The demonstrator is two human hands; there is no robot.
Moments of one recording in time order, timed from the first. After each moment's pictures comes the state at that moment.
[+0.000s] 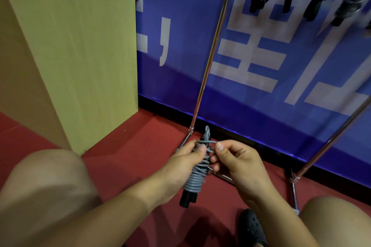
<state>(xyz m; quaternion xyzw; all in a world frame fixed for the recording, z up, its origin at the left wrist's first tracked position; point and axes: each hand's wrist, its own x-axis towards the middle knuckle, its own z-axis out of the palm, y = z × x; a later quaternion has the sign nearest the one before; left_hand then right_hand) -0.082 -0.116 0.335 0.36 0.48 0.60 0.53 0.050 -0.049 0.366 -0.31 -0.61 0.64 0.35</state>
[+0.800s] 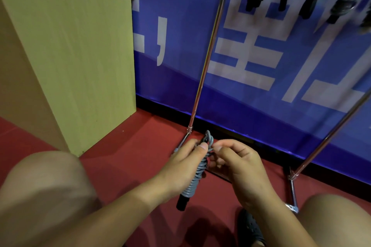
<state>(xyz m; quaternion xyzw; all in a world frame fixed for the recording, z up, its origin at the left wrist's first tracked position) -0.081 -0.117 0.334 0.43 0.55 0.57 0.43 0.052 -0.056 0.364 -0.33 -0.57 0.65 0.38</state>
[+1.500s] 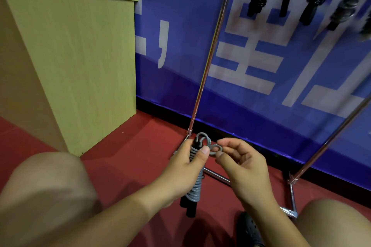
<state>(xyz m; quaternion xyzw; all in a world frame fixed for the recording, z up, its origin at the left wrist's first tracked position) -0.079 -0.114 0.328 0.43 0.58 0.58 0.38 0.056 -0.057 0.365 -0.31 -0.64 0.54 0.45</state>
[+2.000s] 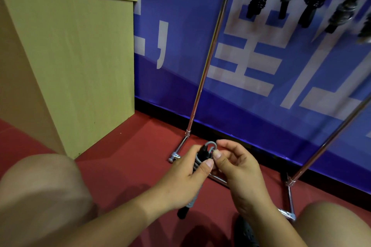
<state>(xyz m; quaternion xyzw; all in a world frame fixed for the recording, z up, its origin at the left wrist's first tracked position) -0.079 -0.123 0.333 0.55 0.57 0.52 0.31 0.052 -0.047 0.351 -0.34 -0.57 0.62 0.42</state>
